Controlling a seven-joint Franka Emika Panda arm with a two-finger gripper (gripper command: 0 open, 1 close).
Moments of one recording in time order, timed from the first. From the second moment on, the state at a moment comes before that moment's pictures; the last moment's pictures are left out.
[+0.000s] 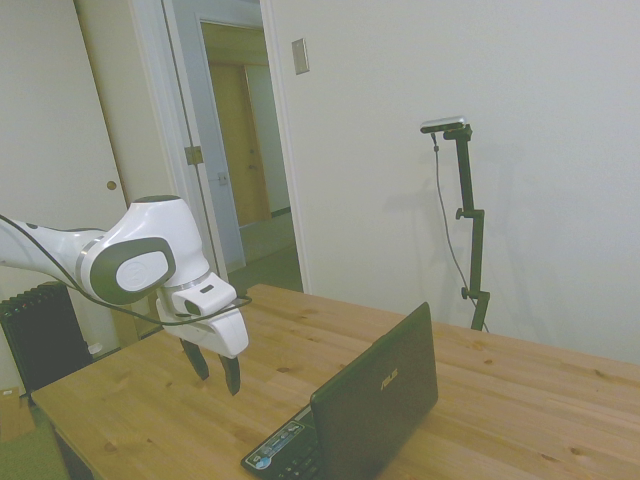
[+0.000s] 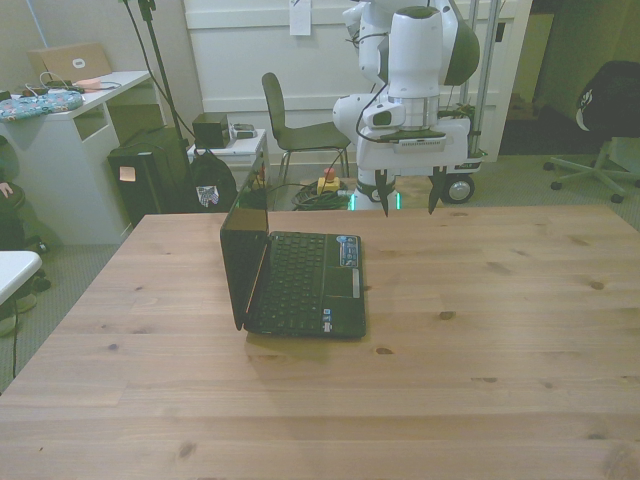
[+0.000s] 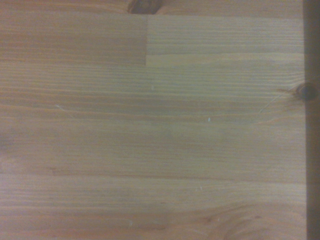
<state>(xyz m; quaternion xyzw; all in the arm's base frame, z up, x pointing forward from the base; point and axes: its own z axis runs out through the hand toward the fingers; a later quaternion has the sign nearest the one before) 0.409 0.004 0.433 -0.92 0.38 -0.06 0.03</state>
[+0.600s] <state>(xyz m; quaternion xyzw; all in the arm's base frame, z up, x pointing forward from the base) 0.448 -0.067 0.531 -0.90 0.44 -0.07 0.02</state>
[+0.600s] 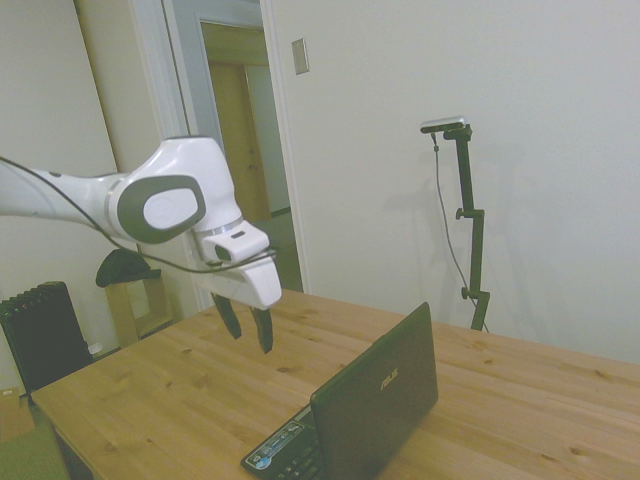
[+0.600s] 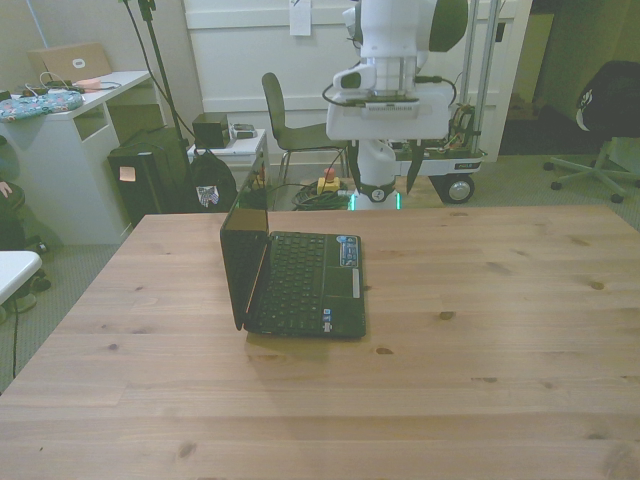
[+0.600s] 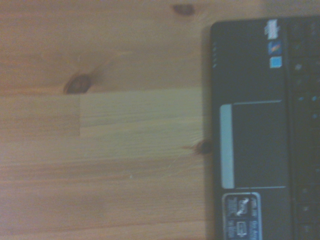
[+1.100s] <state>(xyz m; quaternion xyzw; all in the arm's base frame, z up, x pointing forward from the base) 0.420 -0.192 0.634 -0.86 0.50 -0.07 0.02</state>
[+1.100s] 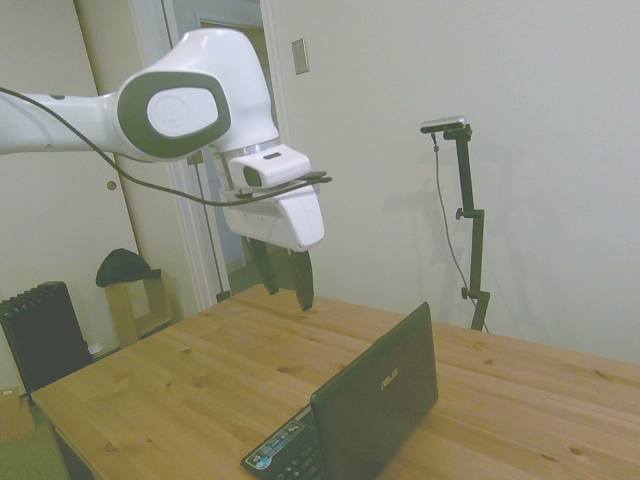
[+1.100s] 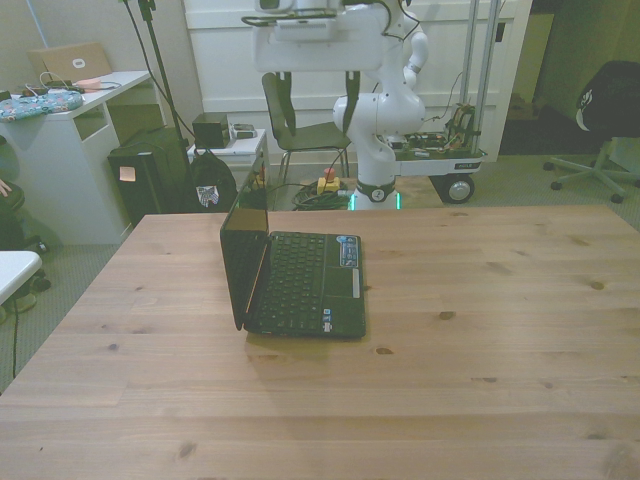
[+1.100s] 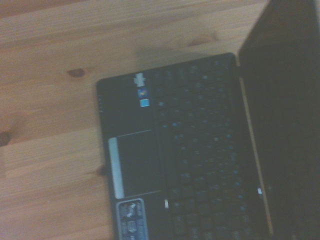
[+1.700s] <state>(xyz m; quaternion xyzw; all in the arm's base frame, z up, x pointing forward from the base) 0.374 -0.420 0.591 -0.83 0.56 -0.03 0.01</state>
